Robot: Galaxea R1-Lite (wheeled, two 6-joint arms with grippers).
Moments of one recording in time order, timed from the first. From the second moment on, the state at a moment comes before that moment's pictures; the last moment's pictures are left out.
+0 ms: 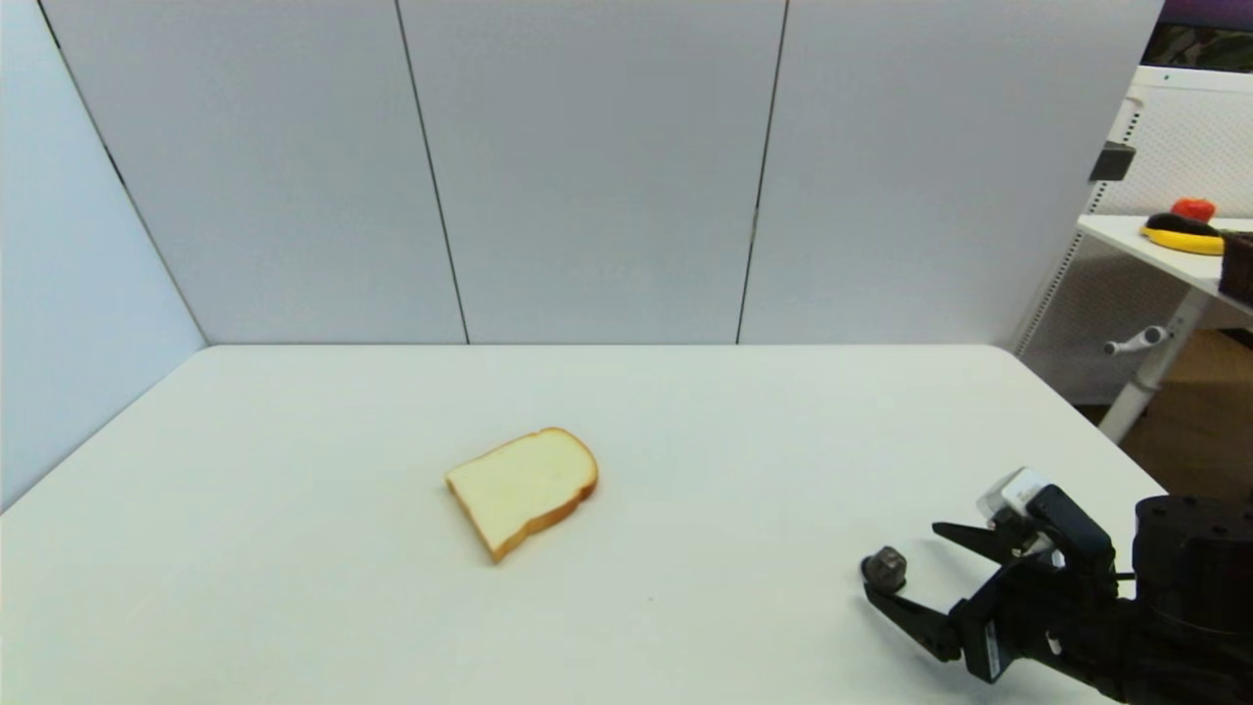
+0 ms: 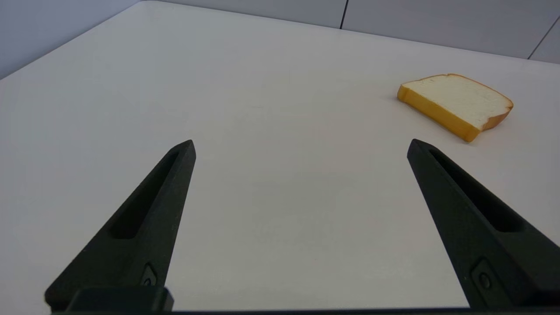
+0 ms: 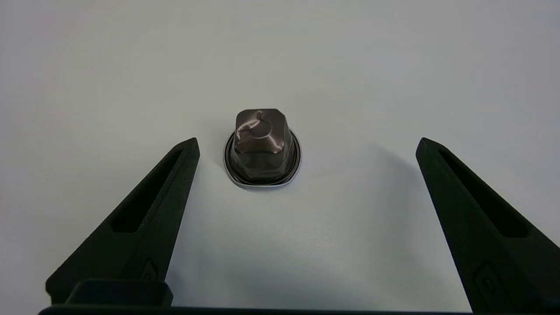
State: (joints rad) left arm 0.00 0.00 0.00 0.00 0.05 -0.10; right arm 0.22 1.75 -0.04 -1.25 0.25 -0.22
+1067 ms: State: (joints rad) left arm 0.00 0.00 0.00 0.00 0.05 -0.11; right arm 0.23 1.81 -0.10 -1.25 0.26 -0.20
